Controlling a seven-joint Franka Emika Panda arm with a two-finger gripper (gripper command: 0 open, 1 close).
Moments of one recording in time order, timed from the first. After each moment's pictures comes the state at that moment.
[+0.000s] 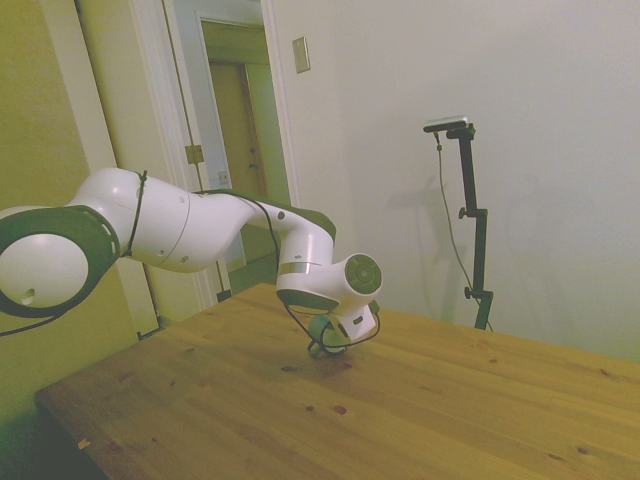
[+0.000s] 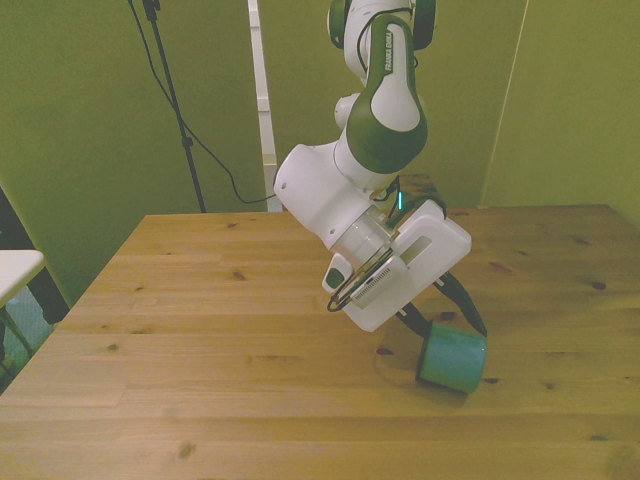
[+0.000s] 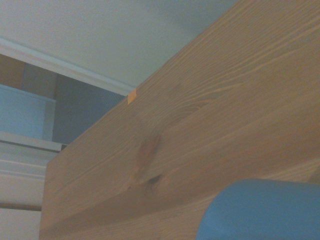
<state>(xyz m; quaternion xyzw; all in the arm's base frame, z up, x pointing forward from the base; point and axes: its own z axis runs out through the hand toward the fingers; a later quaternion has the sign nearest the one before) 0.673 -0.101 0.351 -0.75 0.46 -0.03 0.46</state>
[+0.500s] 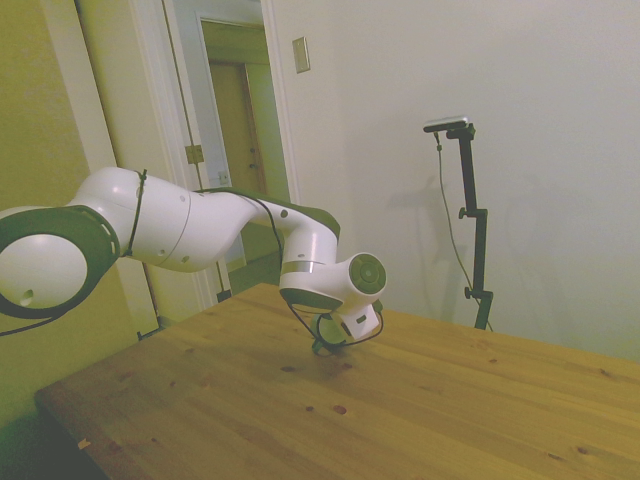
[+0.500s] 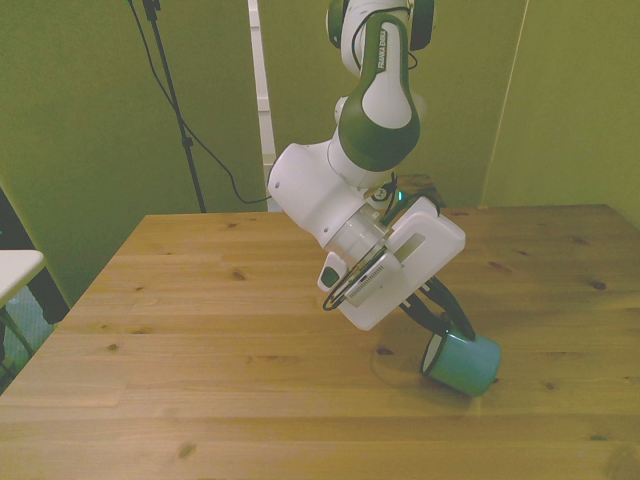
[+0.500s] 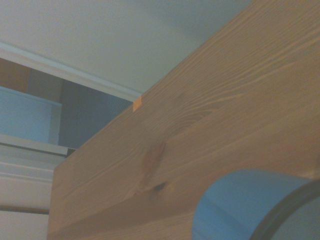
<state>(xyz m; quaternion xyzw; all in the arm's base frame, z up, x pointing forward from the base) 0.675 -0.108 0.358 -0.75 0.46 -0.03 0.47</state>
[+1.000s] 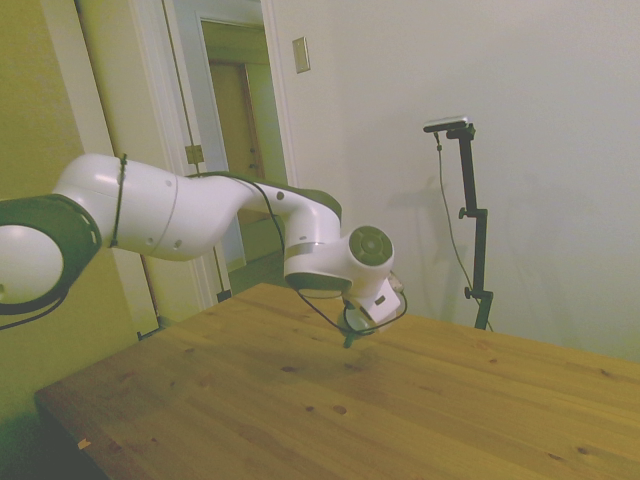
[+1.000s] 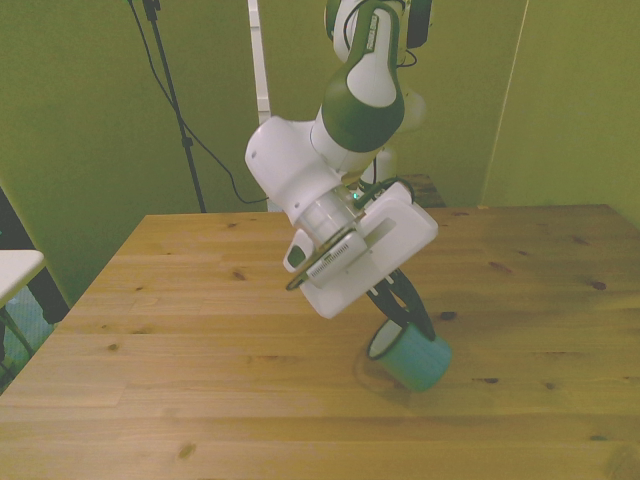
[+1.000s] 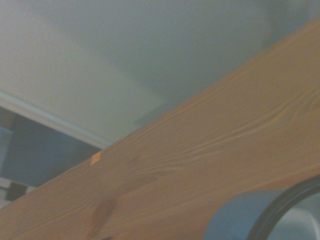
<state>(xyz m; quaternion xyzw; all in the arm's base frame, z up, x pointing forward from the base) 0.663 -0.161 0.417 -0.78 0.47 -0.14 0.40</state>
